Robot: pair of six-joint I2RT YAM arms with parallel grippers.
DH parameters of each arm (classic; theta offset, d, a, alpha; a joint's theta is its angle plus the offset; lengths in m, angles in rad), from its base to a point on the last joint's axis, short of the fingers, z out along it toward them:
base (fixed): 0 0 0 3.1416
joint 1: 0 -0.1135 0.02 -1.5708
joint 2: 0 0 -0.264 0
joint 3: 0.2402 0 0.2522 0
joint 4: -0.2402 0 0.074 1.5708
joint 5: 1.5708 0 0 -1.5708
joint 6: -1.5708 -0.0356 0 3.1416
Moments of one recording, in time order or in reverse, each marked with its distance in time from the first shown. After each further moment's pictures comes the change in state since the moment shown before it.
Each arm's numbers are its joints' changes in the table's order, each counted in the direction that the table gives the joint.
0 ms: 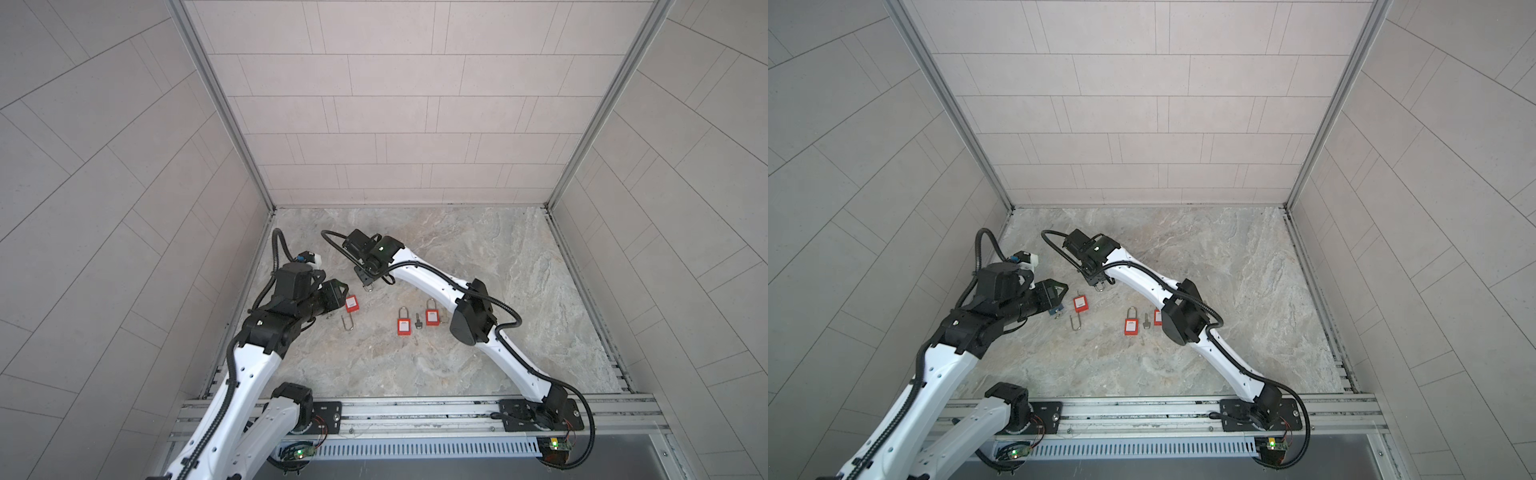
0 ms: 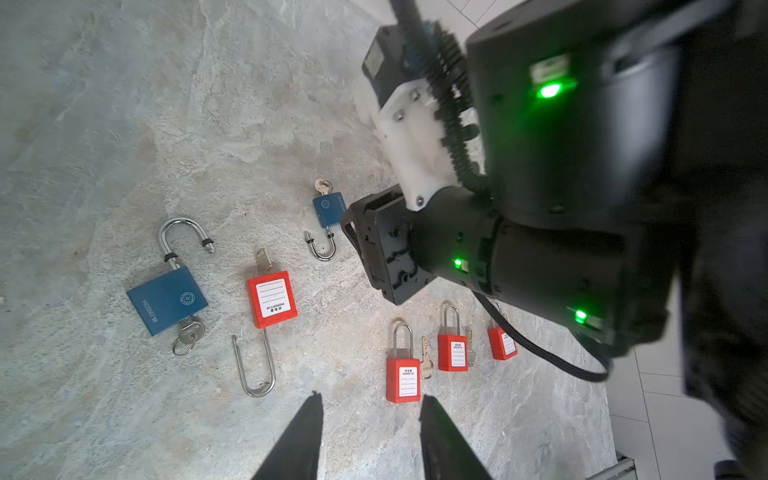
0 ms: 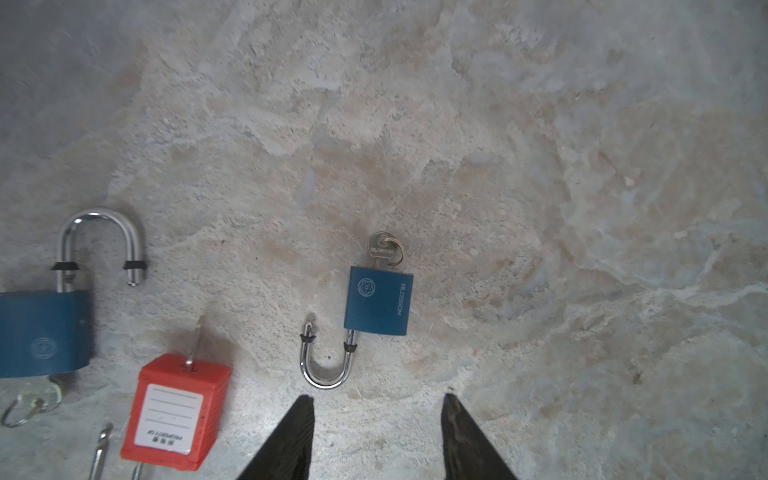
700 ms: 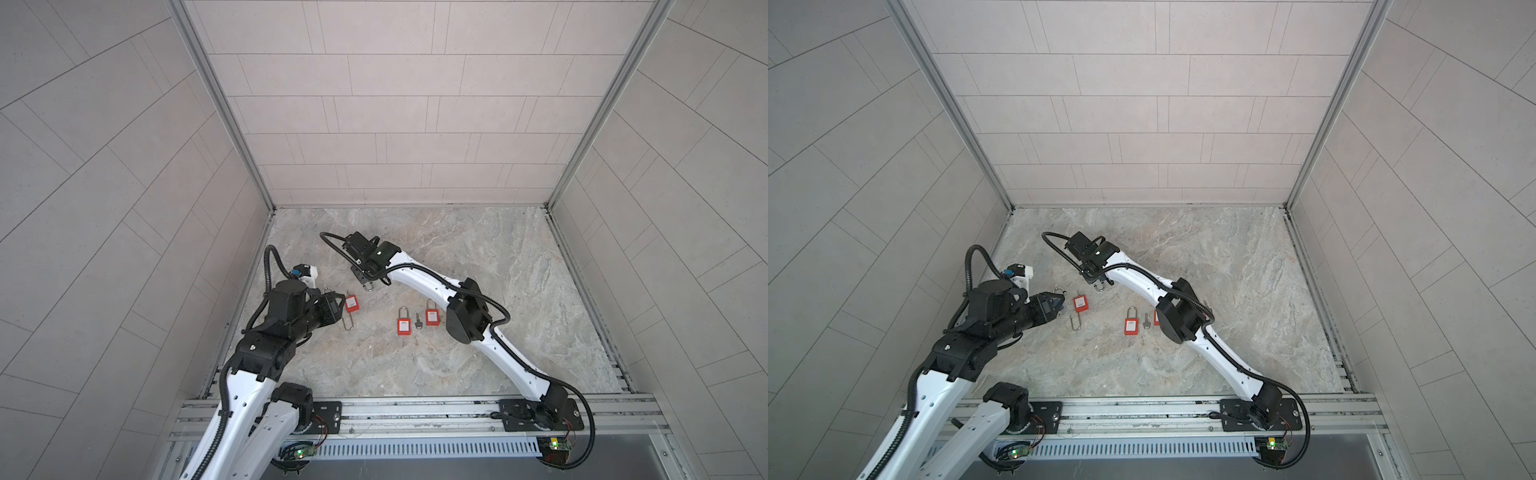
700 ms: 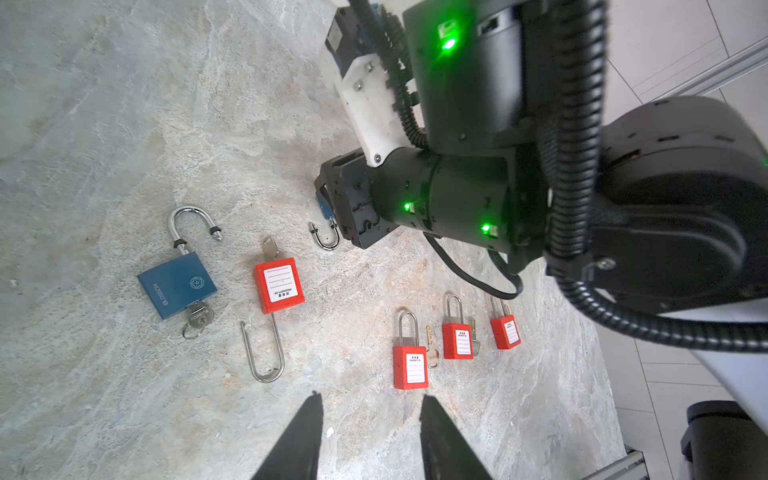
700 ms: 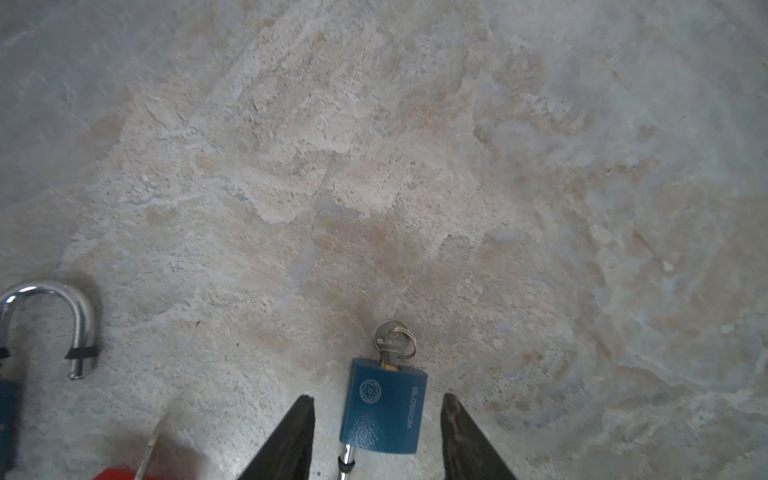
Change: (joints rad) left arm 0.000 0.138 -0.096 -0.002 -0.008 -0.017; right arm 0.011 -0.078 -0.019 0.219 0.008 0.081
